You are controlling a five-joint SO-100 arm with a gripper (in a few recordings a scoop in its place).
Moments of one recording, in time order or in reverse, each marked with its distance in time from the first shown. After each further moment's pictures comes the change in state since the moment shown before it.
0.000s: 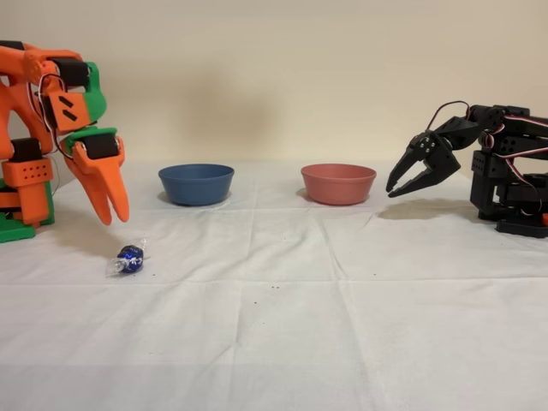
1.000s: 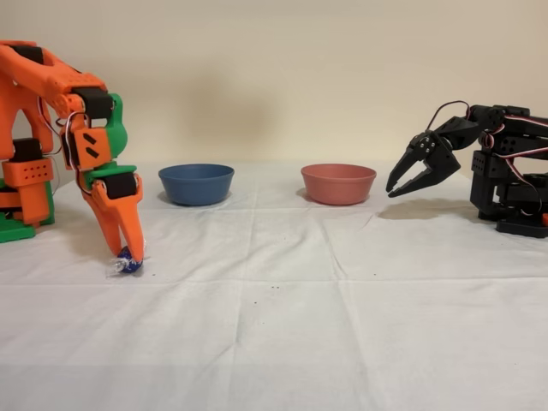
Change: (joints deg) arm -1.3 -17.6 -7.1 -2.4 -0.3
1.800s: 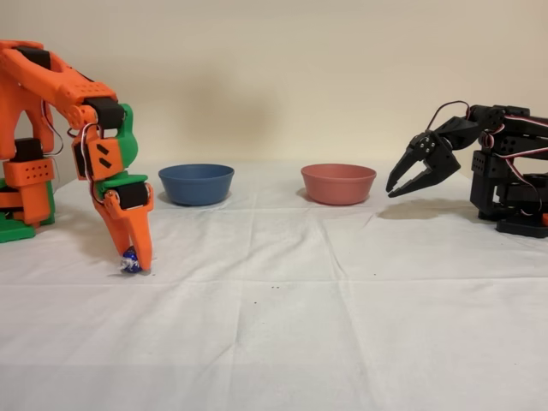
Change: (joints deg) arm -1.6 -4.7 -1.7 -3.0 0.3
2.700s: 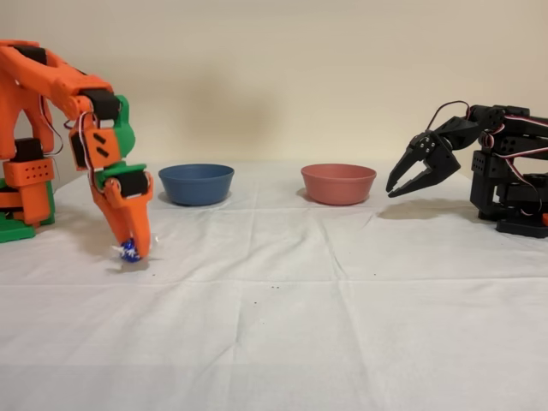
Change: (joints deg) arm -1.7 7.4 3.3 -1.1 -4.5
